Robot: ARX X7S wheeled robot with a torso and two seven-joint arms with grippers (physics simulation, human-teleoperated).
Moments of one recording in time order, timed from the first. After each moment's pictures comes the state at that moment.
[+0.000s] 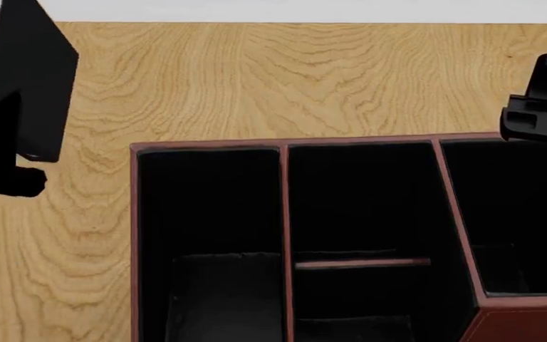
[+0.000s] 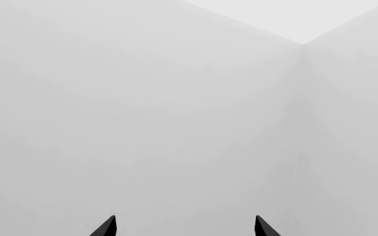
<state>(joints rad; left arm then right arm) -0.87 -0.65 0.18 0.48 -1.21 -1.00 -0.62 0.72 0.60 0.20 -0.93 0.56 1.00 0.46</state>
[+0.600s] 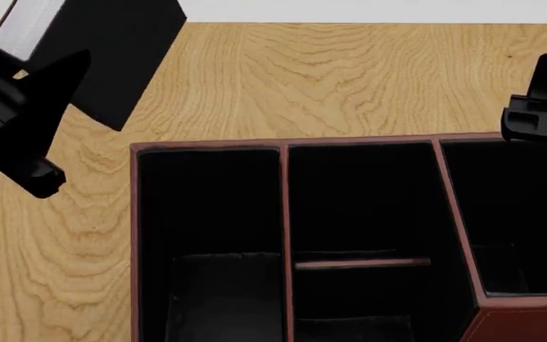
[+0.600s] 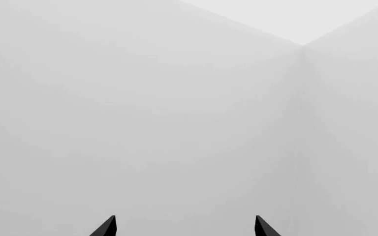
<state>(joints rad) -1.22 -0.66 0.31 0.44 -1.35 -1.14 -0.35 0.73 0.61 0.20 -0.95 0.60 1.02 0.49</state>
